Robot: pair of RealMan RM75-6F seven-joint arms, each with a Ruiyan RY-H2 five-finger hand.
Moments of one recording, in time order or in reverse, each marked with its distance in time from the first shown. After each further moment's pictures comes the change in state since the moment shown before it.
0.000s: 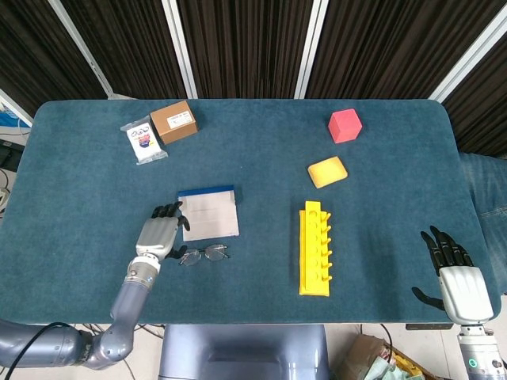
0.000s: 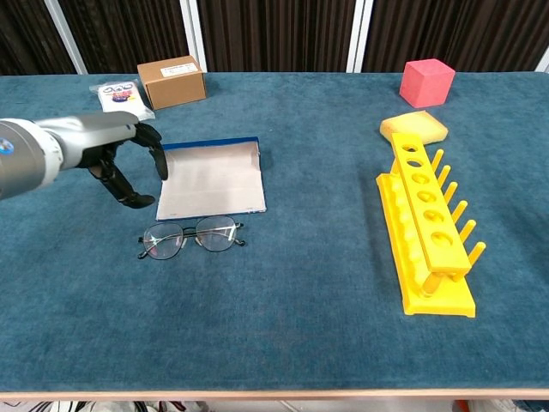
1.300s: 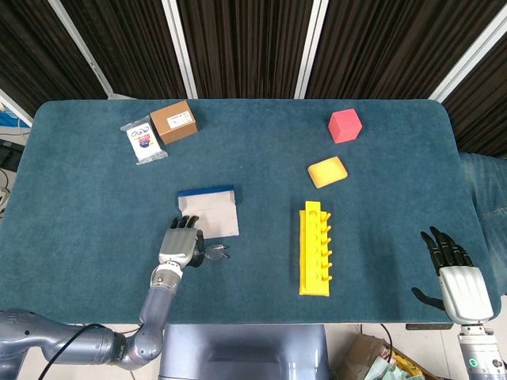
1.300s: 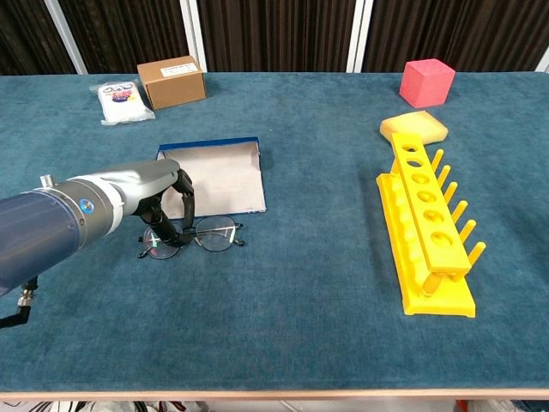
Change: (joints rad) left arm -0.031 -0.222 0.012 0.211 -0.014 0.003 0.046; right arm 0.002 0.006 0.000 -0.006 0.010 -0.012 0.008
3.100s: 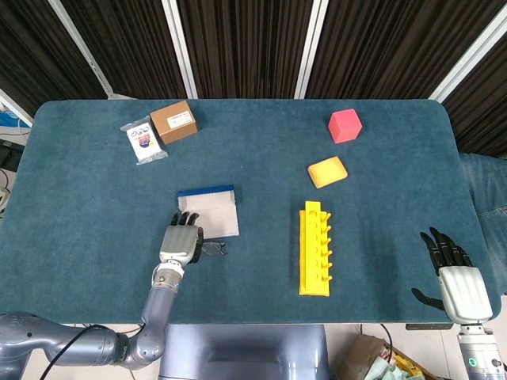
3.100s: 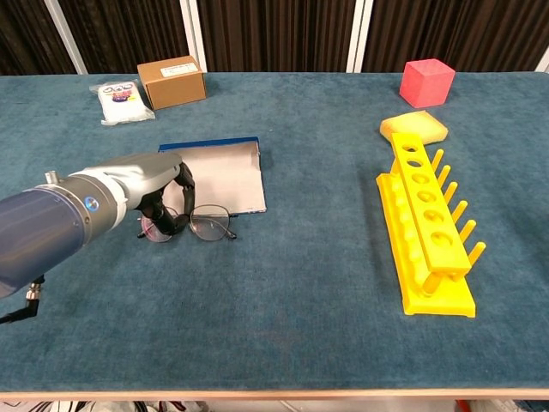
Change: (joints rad) left arm 0.017 -0.015 -0.027 0.000 0.042 0.029 0.071; right arm 0.001 0.005 -0.001 -0.016 0.017 -0.016 -0.012
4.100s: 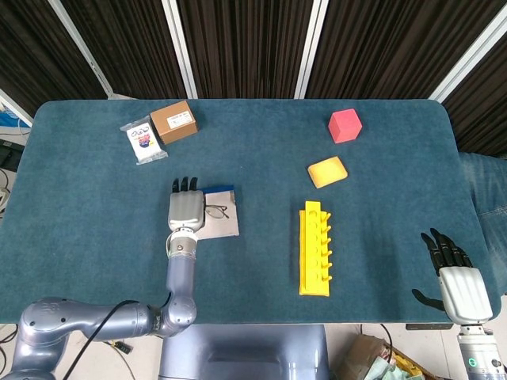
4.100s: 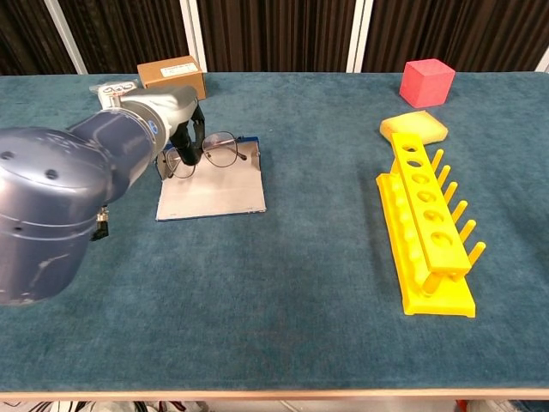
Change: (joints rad) left arm -0.199 -0.119 -0.216 0.271 -0.119 0.060 0.161; right arm -0.001 0.004 -0.001 -0.010 0.016 -0.013 -0.002
